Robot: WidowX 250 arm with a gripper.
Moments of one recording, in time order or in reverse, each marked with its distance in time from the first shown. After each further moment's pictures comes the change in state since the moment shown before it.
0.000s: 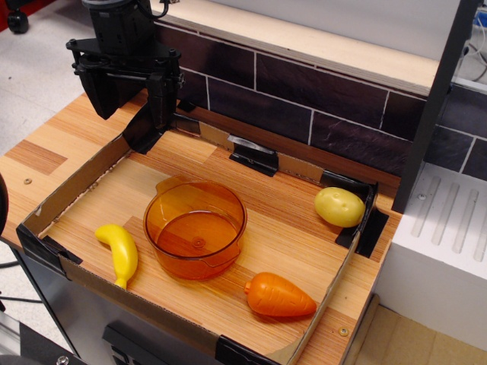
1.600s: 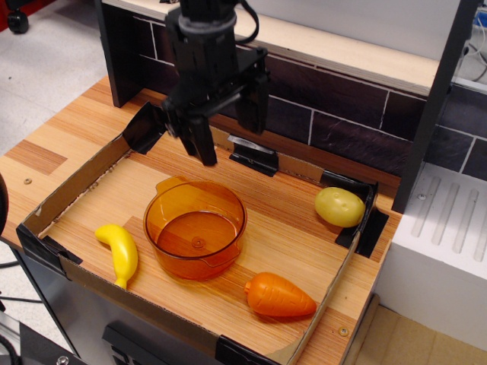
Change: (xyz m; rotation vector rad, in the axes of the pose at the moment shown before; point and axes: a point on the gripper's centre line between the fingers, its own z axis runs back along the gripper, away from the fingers) arm -0.019 -0.101 -0.010 -0.057 0.007 1.054
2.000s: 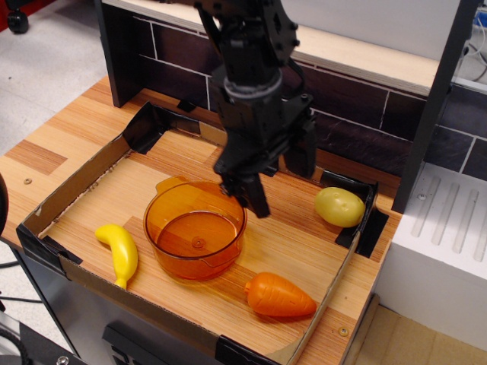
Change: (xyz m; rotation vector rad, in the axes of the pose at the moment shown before) arm -0.037 -0.006 -0.026 -0.101 0.045 0.040
